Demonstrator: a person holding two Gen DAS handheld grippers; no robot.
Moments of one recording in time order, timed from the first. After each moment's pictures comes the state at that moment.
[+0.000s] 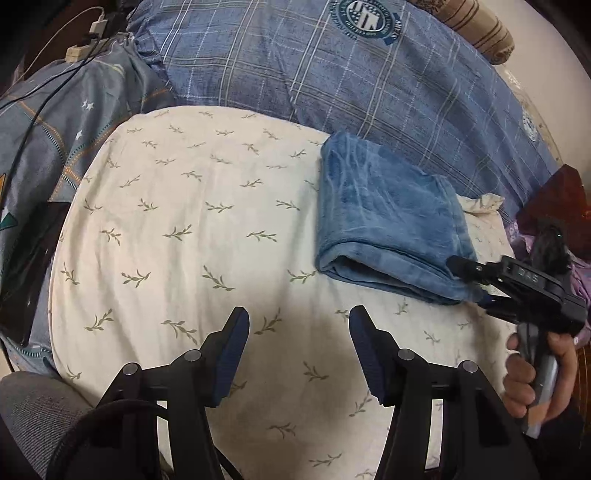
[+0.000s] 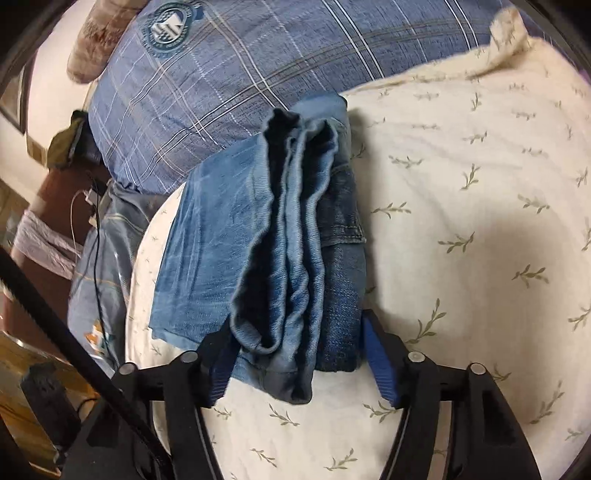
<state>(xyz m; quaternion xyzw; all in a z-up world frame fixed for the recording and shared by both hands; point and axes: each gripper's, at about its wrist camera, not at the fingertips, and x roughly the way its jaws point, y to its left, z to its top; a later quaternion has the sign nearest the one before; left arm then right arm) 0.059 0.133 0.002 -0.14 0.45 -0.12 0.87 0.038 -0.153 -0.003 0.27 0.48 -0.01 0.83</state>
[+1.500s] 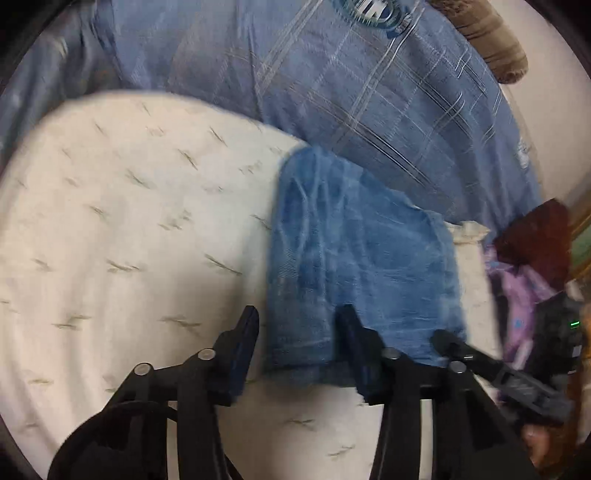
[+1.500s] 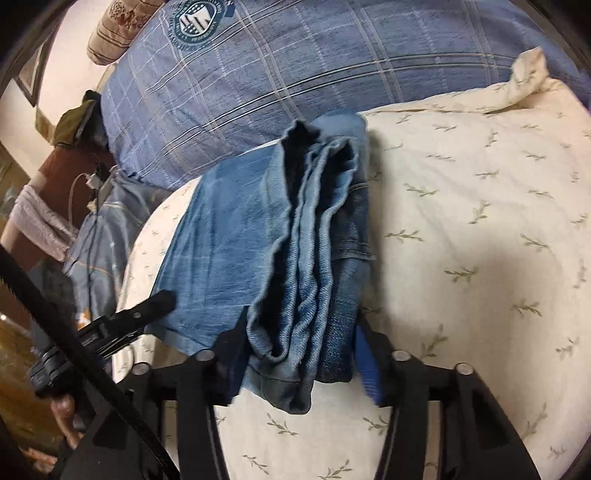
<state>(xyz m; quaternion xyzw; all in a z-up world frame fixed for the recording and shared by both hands) 0.171 0.098 -0.030 -0.19 0.45 -0.16 0.86 0.037 -0.134 0.012 0.20 0.46 -0.02 0.86</state>
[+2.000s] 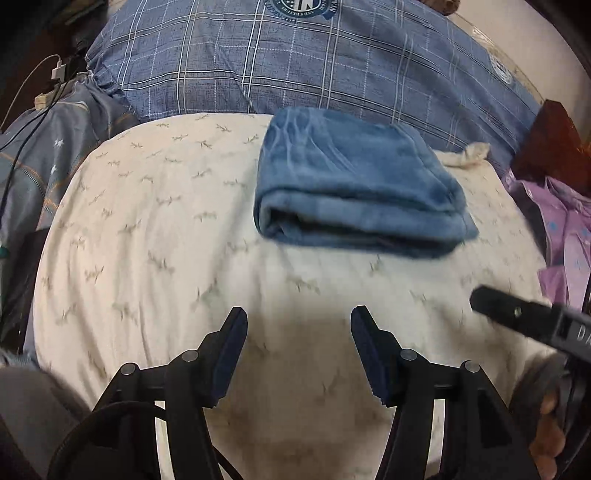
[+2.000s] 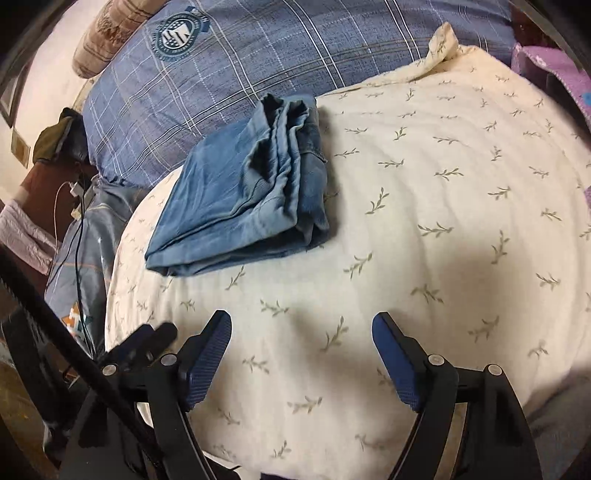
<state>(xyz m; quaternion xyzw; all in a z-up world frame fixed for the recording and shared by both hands) 0.051 0.050 -0.023 -0.05 0.44 -0.12 0.89 -0.060 -0.101 0.012 0.22 0.45 -0.10 0.86</state>
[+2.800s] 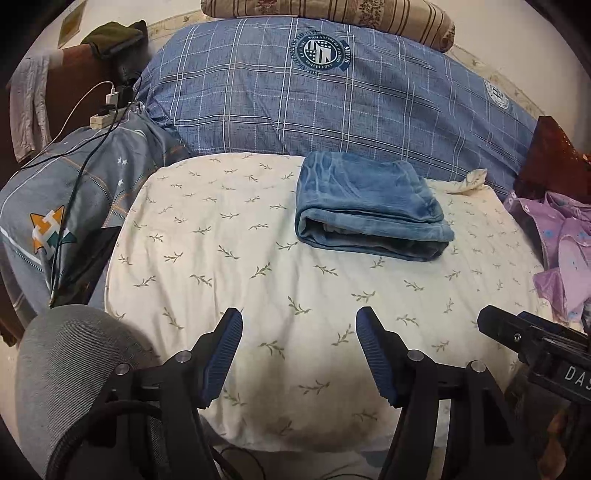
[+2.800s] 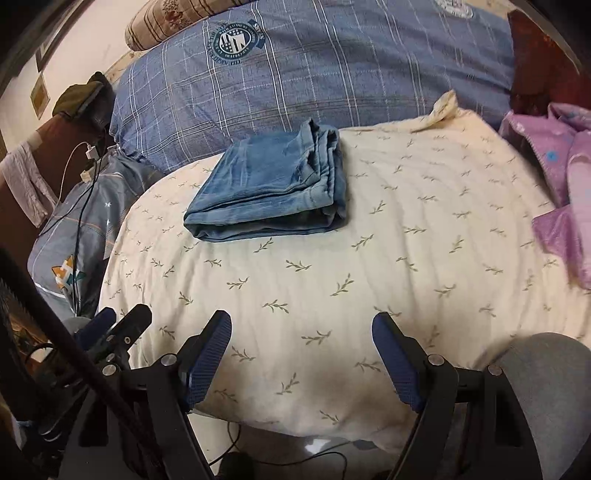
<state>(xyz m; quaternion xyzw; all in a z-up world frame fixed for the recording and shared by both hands) -0.071 0.084 0.031 -0.05 0.37 -0.07 0.93 -0.121 -0.032 0.048 0.11 0.42 -0.13 0.89</state>
